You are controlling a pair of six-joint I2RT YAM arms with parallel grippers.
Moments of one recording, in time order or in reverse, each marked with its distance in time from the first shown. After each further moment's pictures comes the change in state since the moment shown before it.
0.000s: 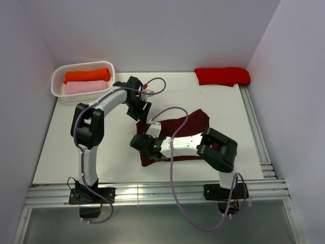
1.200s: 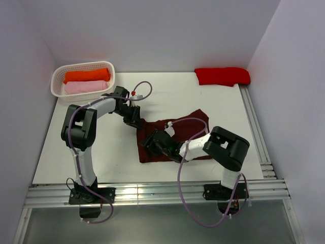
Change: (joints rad) left arm 0.137 -0.087 -0.345 0.311 0.354 -0.141; right arm -0.165 -0.099 -0.479 0.840 -0.381 0.261
